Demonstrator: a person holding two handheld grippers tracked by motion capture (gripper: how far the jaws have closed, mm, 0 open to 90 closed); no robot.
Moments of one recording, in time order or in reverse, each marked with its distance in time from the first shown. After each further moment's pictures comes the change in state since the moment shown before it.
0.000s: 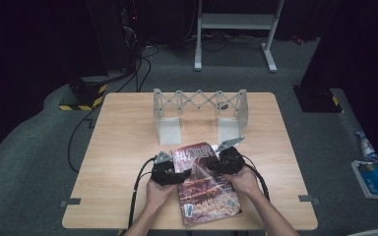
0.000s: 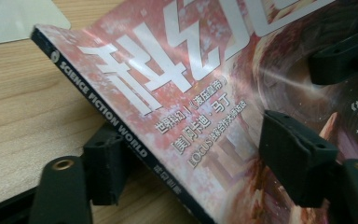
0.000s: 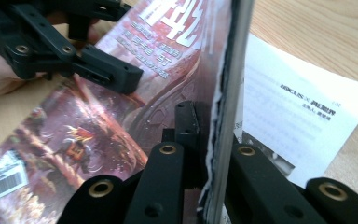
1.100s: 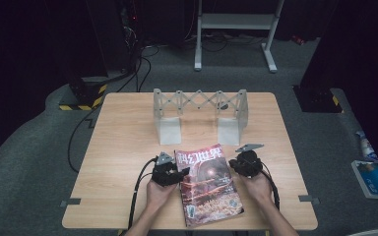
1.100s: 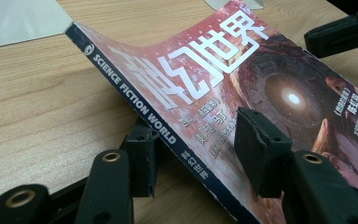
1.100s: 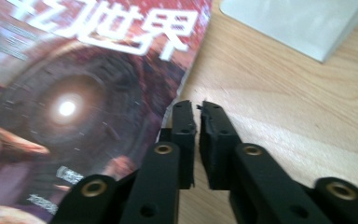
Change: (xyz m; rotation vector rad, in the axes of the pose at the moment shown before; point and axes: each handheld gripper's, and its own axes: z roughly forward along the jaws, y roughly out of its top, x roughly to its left) left arm -0.004 -0.001 0.001 0.012 0.035 0.027; right arm -0.027 -0.047 -0.017 0.007 -0.348 0.218
